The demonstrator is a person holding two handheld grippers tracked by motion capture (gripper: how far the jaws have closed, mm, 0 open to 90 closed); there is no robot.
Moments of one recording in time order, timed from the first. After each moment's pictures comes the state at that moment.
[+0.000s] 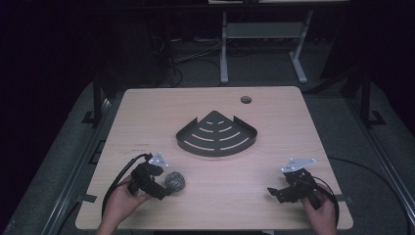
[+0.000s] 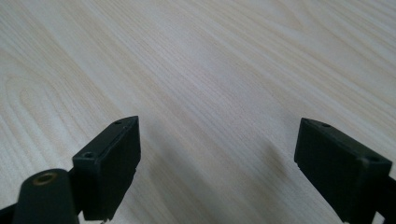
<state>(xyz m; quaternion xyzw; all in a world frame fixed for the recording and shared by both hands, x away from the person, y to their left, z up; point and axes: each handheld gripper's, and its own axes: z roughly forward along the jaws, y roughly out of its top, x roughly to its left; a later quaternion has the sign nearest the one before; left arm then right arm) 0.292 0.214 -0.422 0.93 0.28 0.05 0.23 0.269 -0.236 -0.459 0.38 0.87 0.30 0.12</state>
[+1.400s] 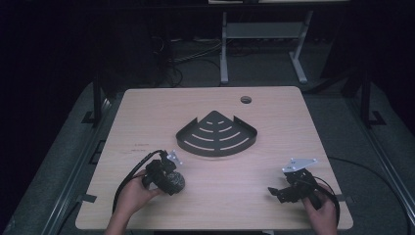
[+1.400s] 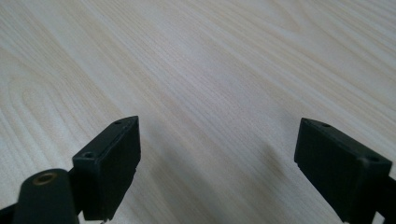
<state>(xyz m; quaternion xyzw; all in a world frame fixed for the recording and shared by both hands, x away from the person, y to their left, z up) 0.312 0.183 -0.434 0.95 0.26 0.02 0.17 0.268 -0.237 -0.458 0.38 0.87 0.30 0.12</state>
